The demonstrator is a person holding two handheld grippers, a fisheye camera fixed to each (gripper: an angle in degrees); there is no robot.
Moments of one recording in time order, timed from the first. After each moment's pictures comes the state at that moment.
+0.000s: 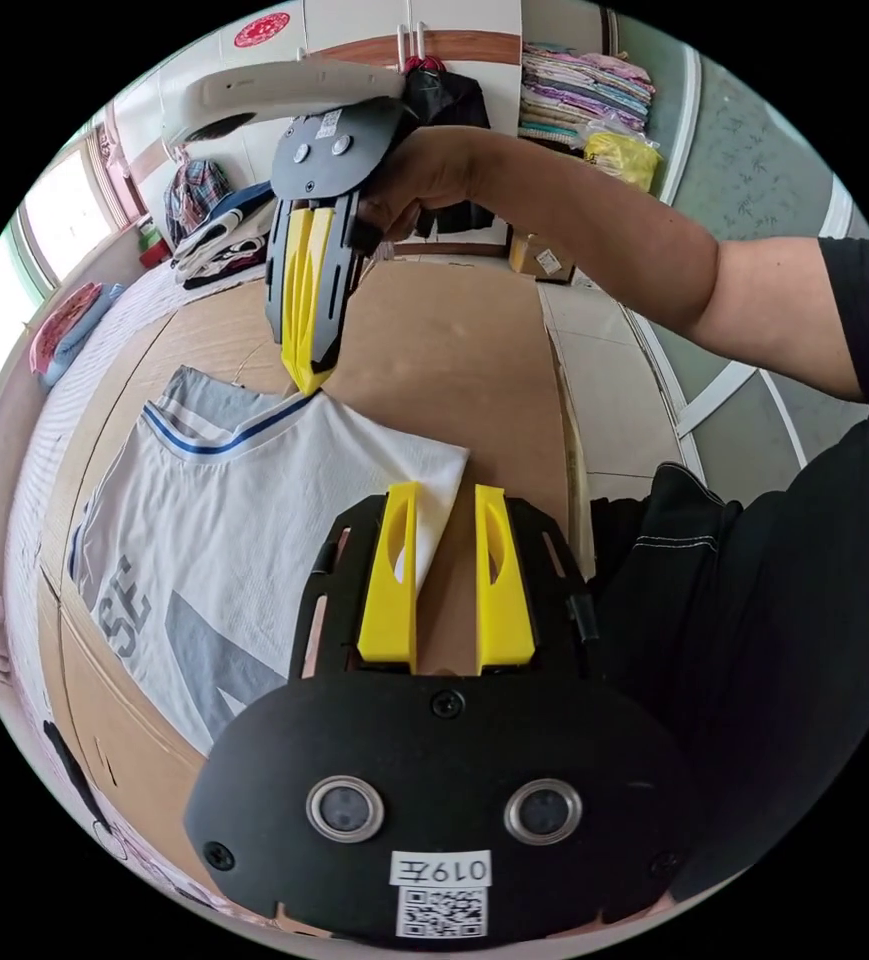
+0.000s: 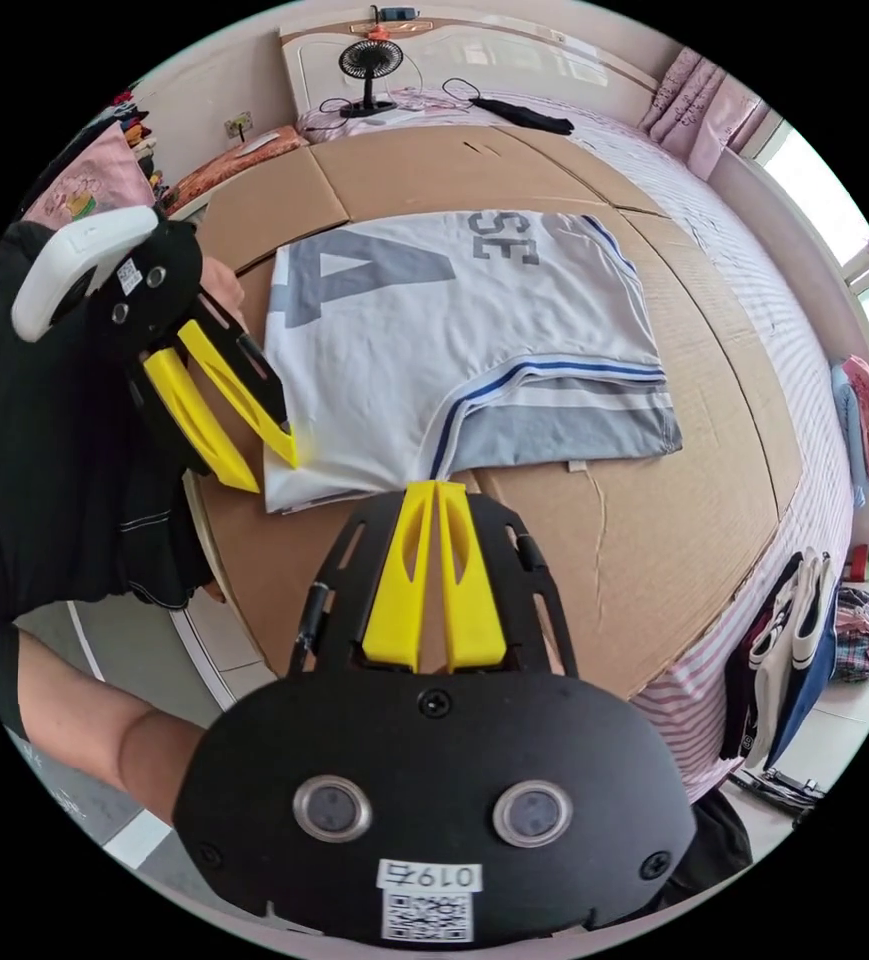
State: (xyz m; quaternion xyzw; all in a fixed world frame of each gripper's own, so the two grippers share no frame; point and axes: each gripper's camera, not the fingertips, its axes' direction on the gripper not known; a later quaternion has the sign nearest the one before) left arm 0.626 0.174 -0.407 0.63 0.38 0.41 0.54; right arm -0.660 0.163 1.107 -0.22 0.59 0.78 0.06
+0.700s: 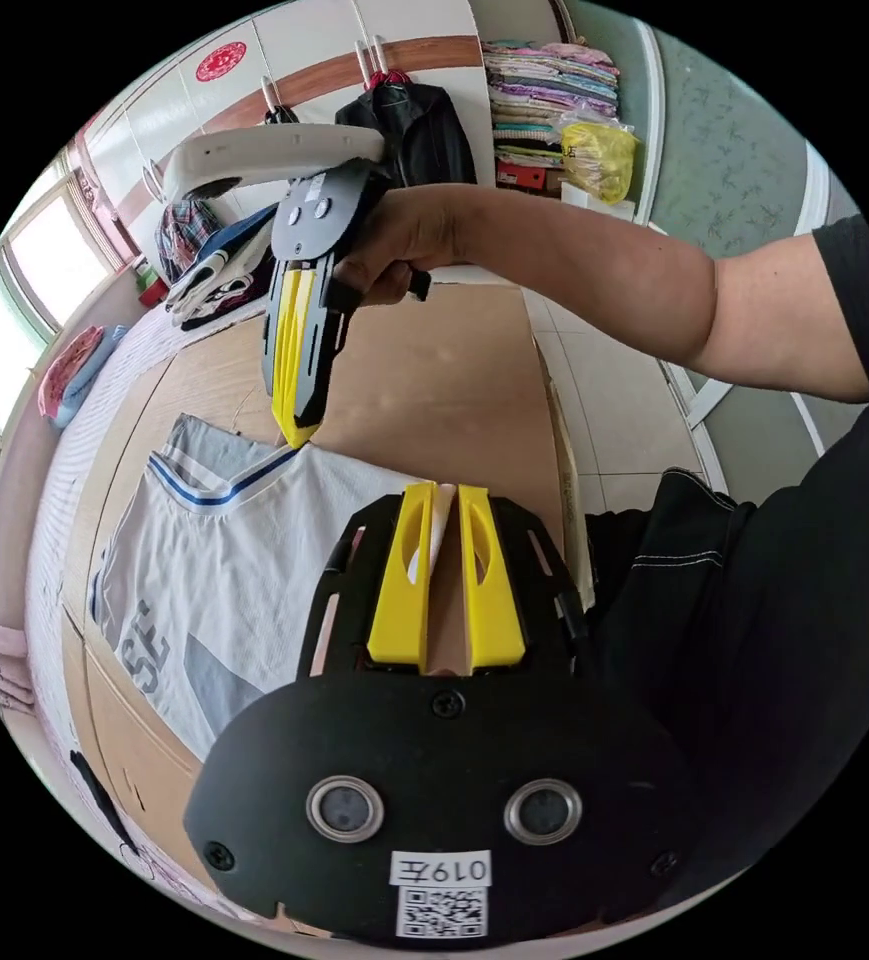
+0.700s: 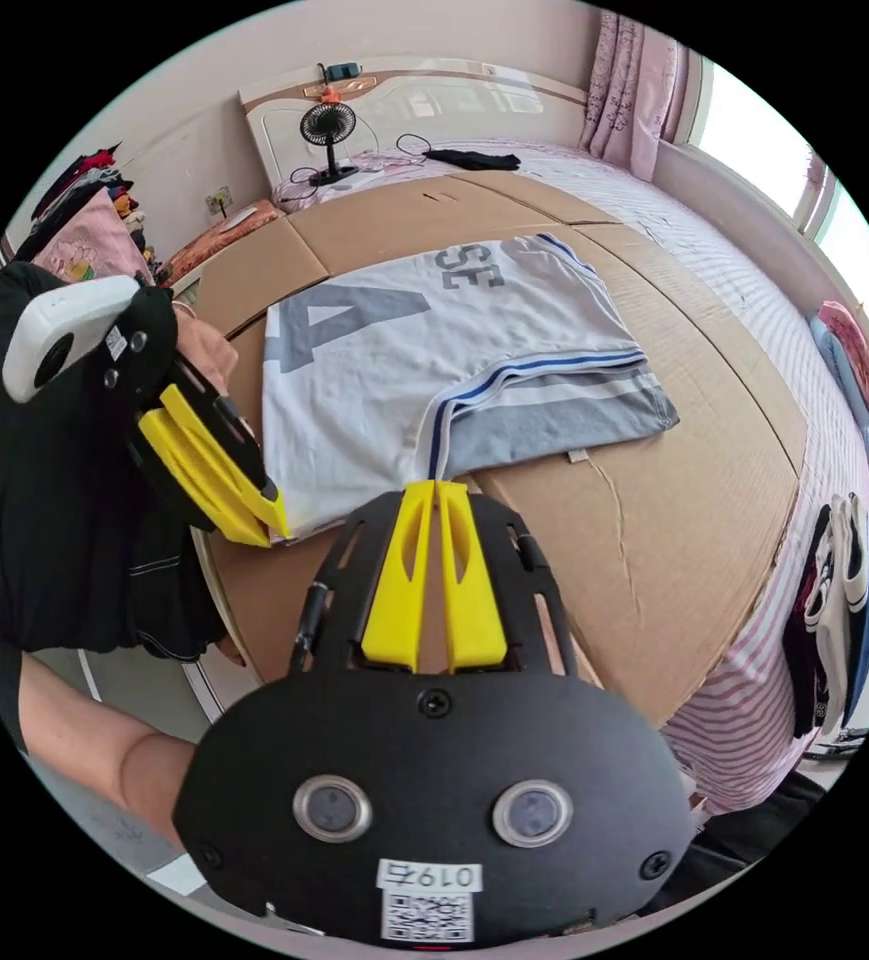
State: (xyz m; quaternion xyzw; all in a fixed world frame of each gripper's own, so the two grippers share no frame) left arm 0.617 0.155 -0.439 0.67 0.34 0.40 0.53; right arm -0.706 0.155 1.152 -0.16 0.67 0.72 0.05
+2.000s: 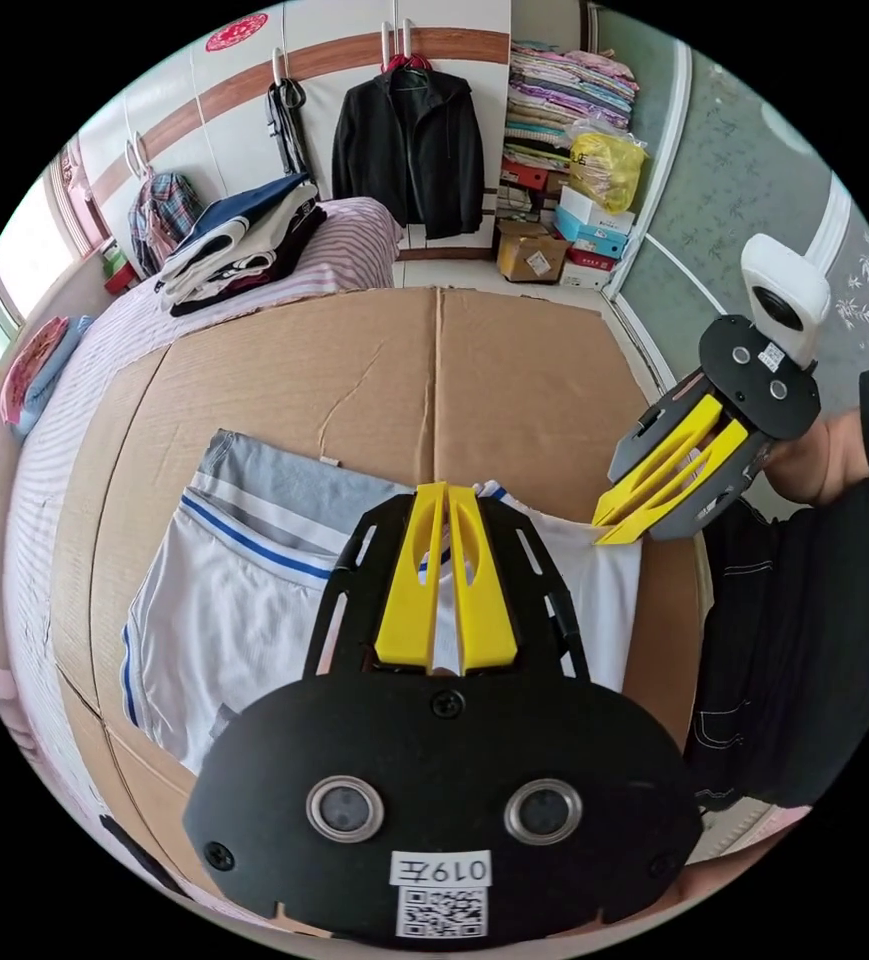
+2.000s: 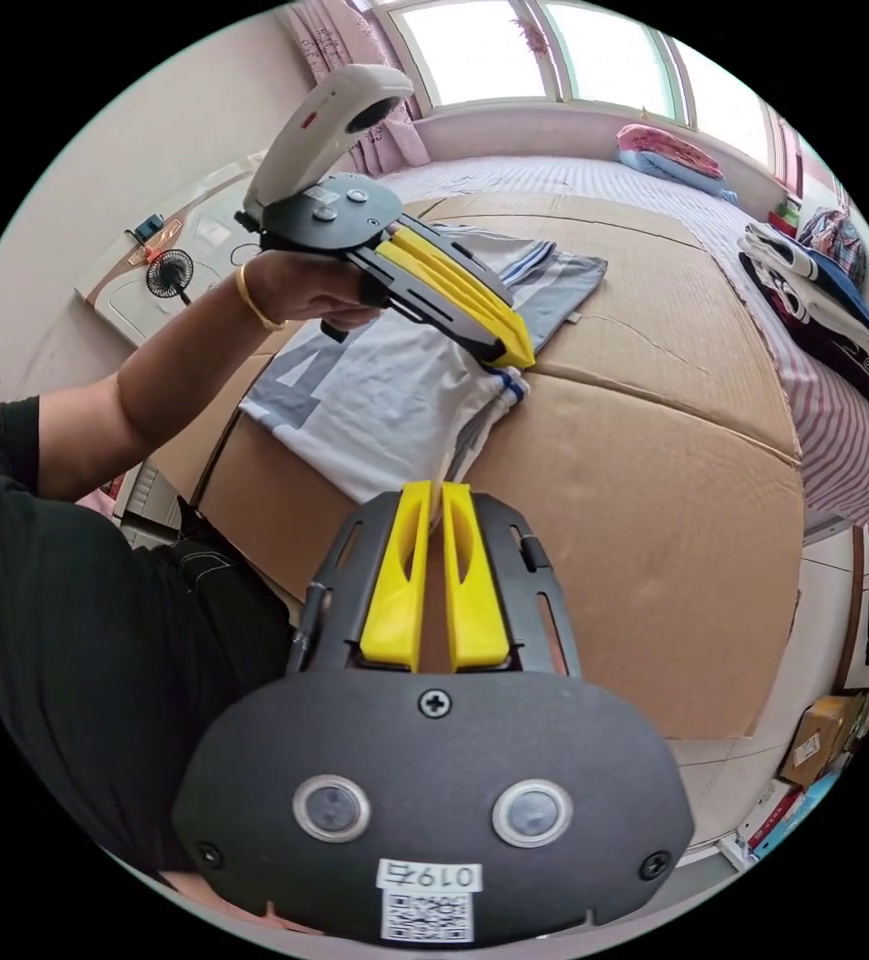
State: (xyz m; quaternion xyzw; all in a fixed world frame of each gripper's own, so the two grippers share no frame) left arm 0.481 -0.120 -0.502 0.63 0.37 0.46 0.51; right arm -0.635 0.250 1.239 0.05 0.75 0.64 -0.18
